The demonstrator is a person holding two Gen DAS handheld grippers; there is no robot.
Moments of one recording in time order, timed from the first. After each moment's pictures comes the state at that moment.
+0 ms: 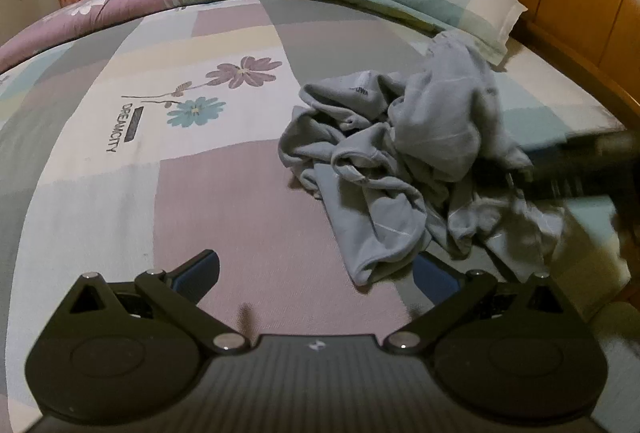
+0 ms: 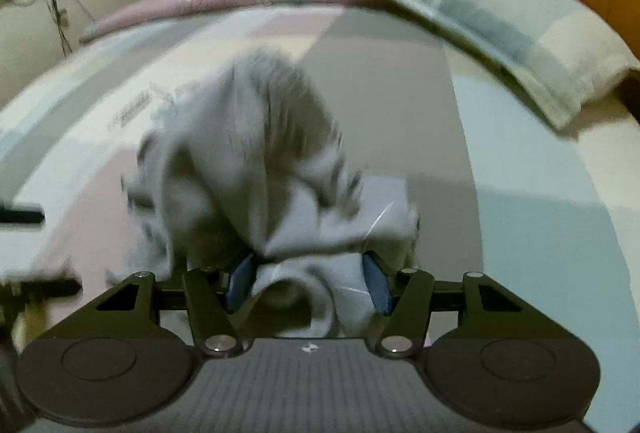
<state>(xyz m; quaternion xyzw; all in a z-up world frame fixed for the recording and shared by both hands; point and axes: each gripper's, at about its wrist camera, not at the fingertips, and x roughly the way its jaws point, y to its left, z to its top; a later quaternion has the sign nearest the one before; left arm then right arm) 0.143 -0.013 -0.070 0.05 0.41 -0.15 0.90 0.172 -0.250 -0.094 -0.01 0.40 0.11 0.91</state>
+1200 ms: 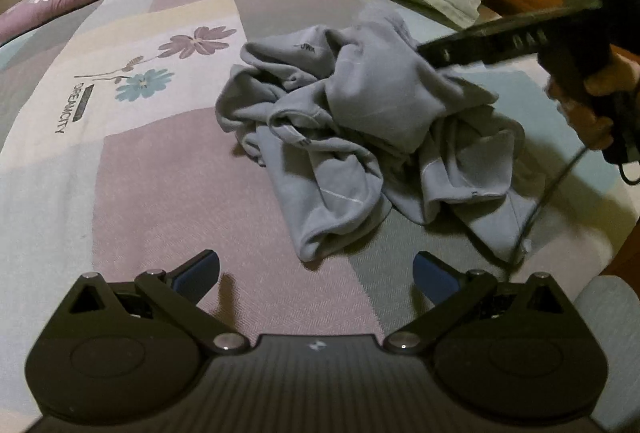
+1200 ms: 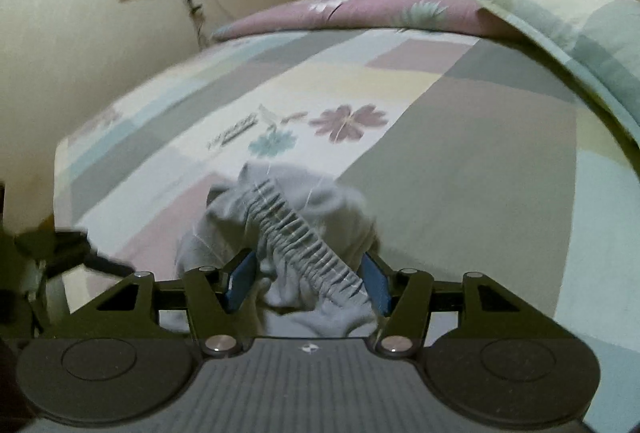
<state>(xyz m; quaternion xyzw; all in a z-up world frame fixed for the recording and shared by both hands) 0.144 -0.038 -0.095 0.06 0.44 -0.19 0.88 0.246 -0.271 -0.071 -0.01 0.36 0.34 0.87</state>
